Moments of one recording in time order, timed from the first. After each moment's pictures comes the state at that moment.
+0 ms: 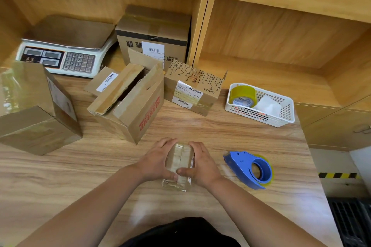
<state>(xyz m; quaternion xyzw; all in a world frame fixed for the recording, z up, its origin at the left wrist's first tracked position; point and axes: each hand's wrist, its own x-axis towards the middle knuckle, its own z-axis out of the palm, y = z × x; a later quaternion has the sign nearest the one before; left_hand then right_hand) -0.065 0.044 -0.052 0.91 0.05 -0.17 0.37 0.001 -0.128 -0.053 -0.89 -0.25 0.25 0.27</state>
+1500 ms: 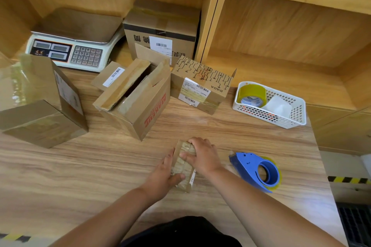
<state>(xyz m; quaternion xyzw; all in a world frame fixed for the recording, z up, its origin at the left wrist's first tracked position) -0.103 0.012 -0.074 0.83 0.16 -0.14 0.51 0.020 -0.110 -0.054 -0.91 -0.28 0.23 0.21</state>
